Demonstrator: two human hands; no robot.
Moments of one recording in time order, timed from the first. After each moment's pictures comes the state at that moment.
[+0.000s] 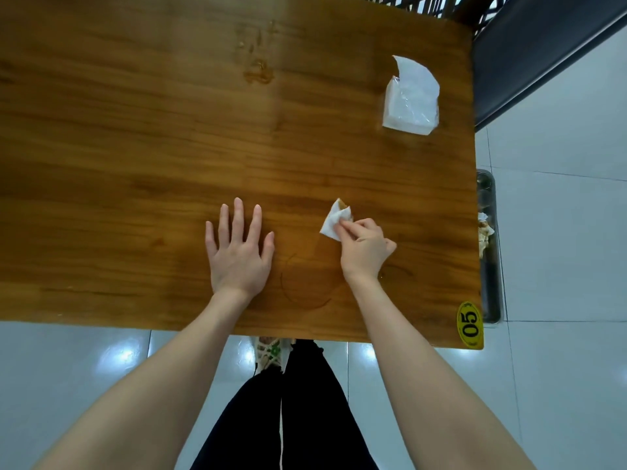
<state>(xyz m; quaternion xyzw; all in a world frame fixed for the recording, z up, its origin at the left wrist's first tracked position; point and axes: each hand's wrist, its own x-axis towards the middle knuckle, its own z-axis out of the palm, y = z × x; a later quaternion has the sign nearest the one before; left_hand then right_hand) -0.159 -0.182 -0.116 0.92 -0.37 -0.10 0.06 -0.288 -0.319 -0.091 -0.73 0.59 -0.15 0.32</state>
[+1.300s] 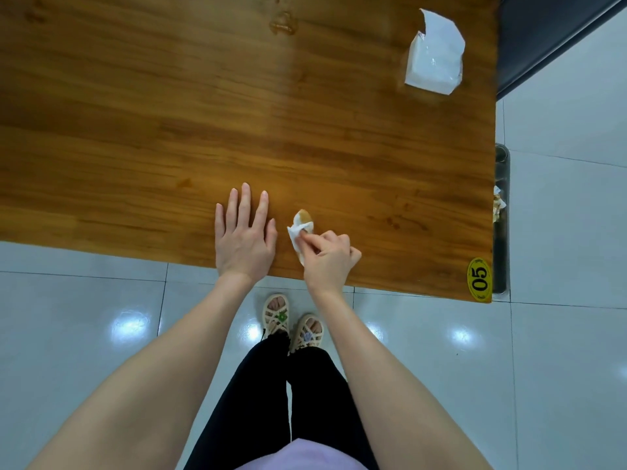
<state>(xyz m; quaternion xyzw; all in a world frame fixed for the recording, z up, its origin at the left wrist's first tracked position) -0.189 -0.115 -0.115 0.92 -0.38 -0.10 0.08 -0.299 -0.186 -0.090 -0.76 0.54 -0.12 0.35</state>
